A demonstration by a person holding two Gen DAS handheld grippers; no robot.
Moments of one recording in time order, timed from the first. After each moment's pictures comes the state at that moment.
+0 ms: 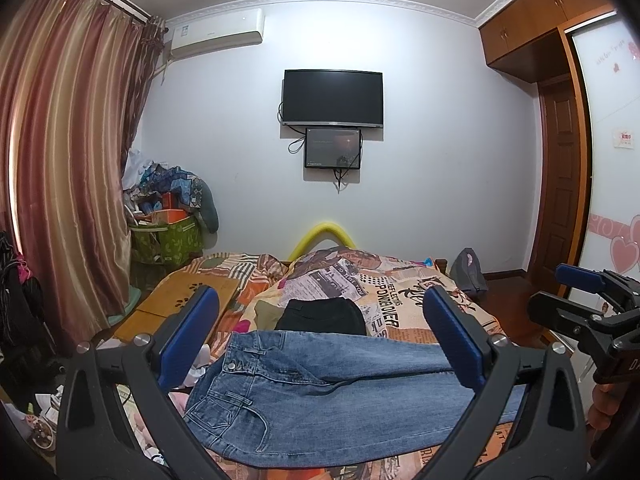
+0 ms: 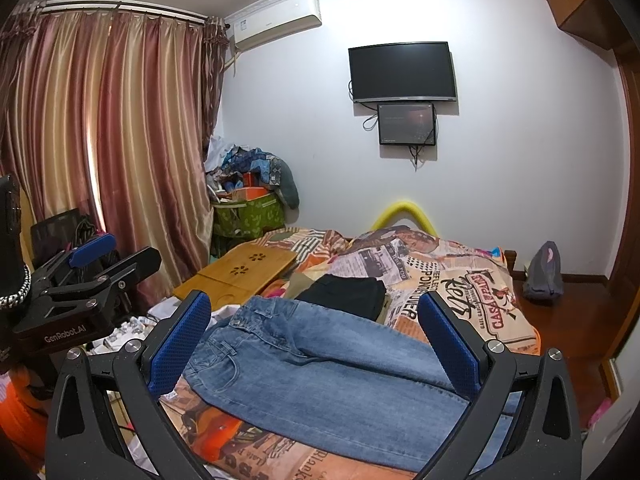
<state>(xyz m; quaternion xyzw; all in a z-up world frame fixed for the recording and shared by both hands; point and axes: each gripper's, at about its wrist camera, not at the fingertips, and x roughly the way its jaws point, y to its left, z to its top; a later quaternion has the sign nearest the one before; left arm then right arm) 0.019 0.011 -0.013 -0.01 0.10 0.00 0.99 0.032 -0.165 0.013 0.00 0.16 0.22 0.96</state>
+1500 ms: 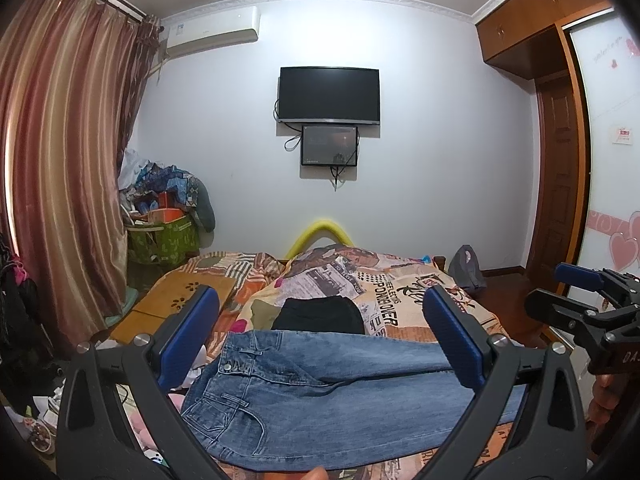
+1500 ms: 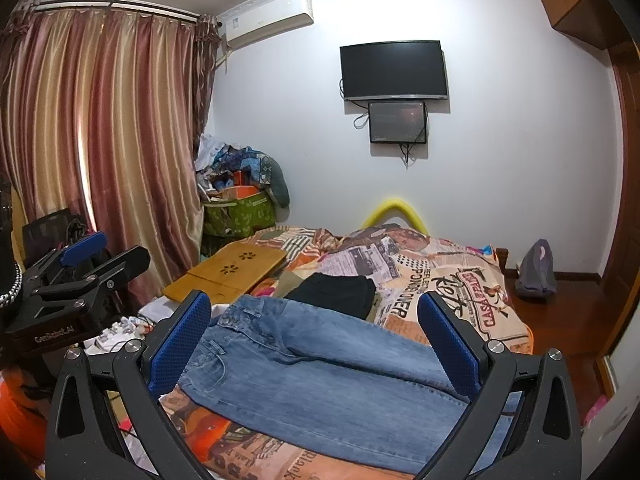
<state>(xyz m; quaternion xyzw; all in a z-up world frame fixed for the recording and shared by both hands) 0.030 0.012 -0.015 -0.01 0.11 -0.01 0.99 0.046 -0.175 0.006 0.01 0.17 0.20 0.97</state>
